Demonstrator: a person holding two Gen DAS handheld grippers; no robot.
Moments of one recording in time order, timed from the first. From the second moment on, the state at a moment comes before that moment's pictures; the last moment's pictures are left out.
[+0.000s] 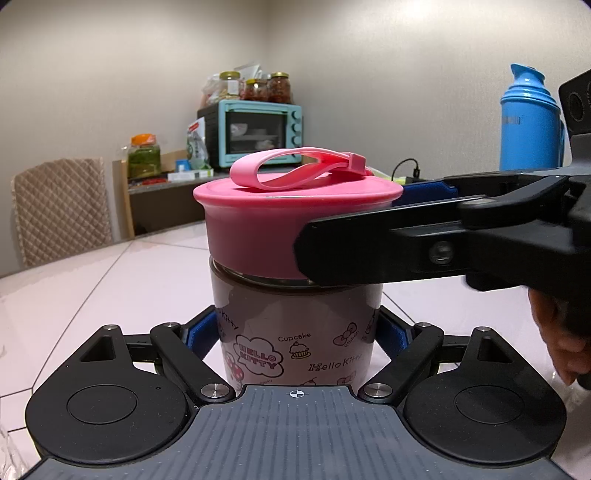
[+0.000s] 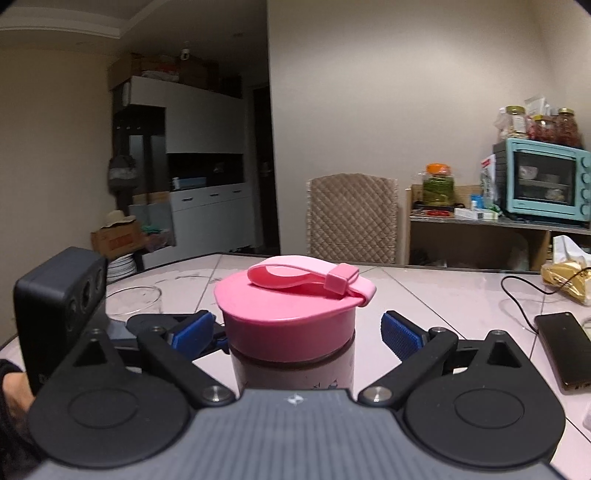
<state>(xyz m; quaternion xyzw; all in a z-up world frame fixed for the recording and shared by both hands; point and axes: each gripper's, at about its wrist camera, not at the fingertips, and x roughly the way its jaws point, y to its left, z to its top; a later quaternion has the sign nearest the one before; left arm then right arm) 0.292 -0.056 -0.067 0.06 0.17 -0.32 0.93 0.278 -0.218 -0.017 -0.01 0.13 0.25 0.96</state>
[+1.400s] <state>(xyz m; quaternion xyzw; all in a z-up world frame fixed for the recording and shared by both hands) 0.290 -0.057 -0.066 0.06 0.17 -0.32 0.93 0.327 -0.253 -0.008 -0.05 0.14 0.46 0.88</state>
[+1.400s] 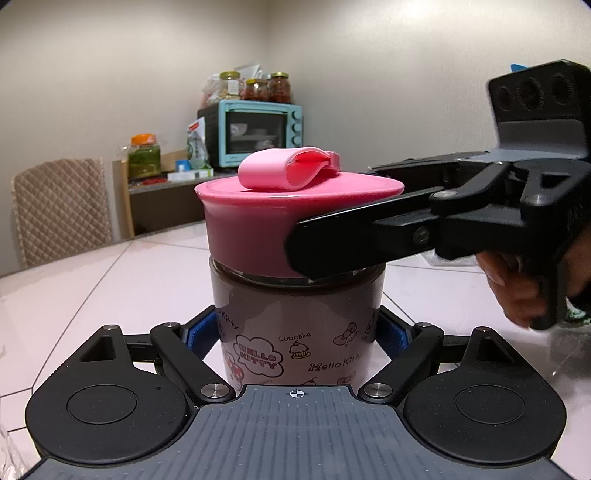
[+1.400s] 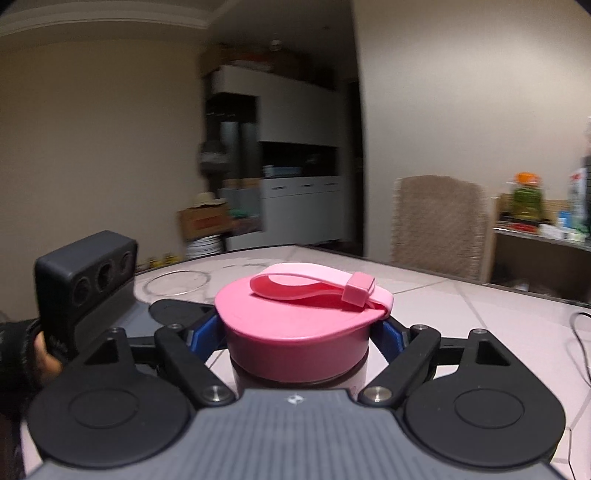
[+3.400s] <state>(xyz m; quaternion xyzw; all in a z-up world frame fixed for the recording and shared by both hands) 0.290 -0.058 -0.066 0.06 0.17 -0.32 0.93 0.279 -0.200 -0.022 -0.03 0.11 0.23 0.97</state>
